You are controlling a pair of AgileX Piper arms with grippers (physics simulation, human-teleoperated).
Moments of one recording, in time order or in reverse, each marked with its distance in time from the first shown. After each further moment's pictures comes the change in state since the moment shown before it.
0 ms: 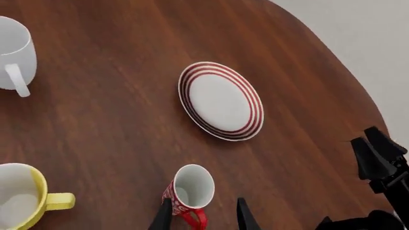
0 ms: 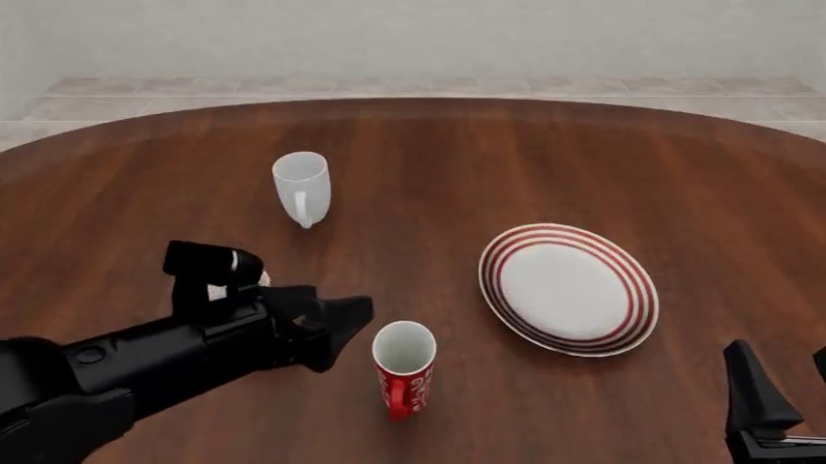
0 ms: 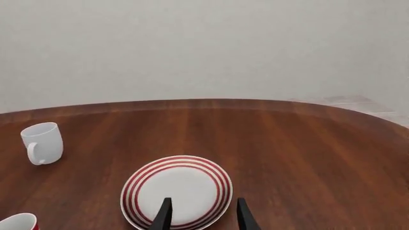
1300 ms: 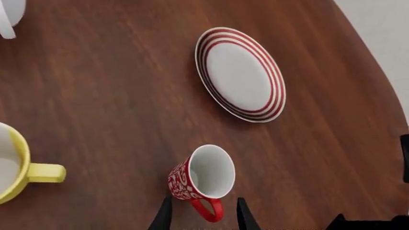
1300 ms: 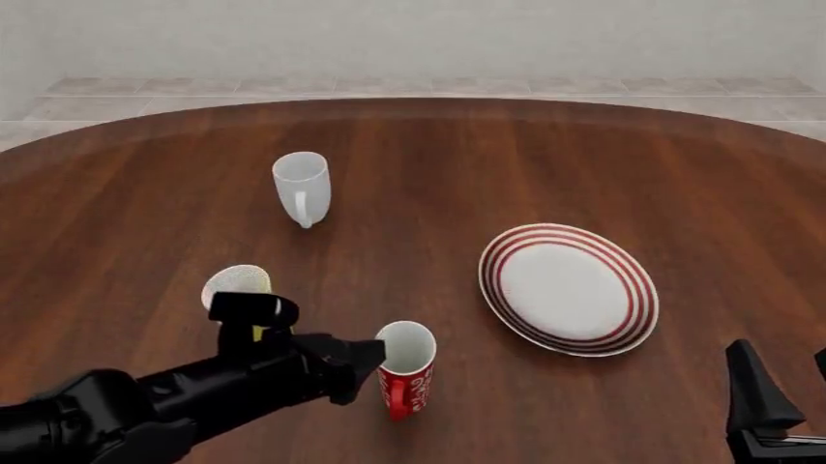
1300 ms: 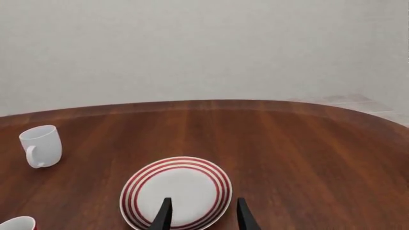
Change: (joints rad) left arm -0.008 0.182 0.129 -0.200 -0.103; right arm -0.009 0.001 0.004 -0.010 0.010
